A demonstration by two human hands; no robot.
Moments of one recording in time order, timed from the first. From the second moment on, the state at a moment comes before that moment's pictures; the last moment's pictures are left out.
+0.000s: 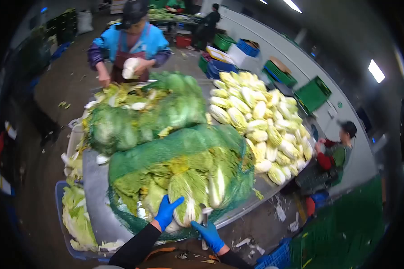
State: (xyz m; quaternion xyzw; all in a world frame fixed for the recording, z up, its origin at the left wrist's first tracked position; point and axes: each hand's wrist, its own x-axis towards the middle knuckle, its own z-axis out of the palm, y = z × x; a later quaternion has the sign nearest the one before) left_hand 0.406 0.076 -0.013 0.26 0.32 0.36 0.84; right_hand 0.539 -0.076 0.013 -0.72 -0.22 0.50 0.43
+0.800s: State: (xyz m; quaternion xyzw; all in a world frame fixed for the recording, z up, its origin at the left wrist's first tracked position) left_hand 0.035 0.027 -0.024 0.65 0.66 0.16 0.34; right_hand 0.346 -0.032 -0.018 -0.60 -0.50 0.56 0.28
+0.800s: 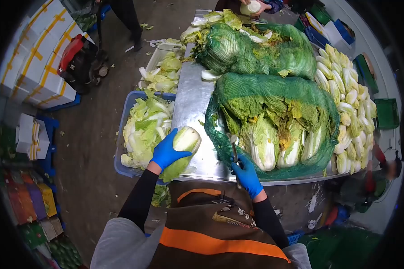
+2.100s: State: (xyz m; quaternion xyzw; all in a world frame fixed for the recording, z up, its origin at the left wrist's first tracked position) left_hand 0.075 0.036 -0.031 0.64 0.71 0.03 0.31; right_hand 0.245 -0.004 -0.088 -0.63 -0.71 0.29 0.06
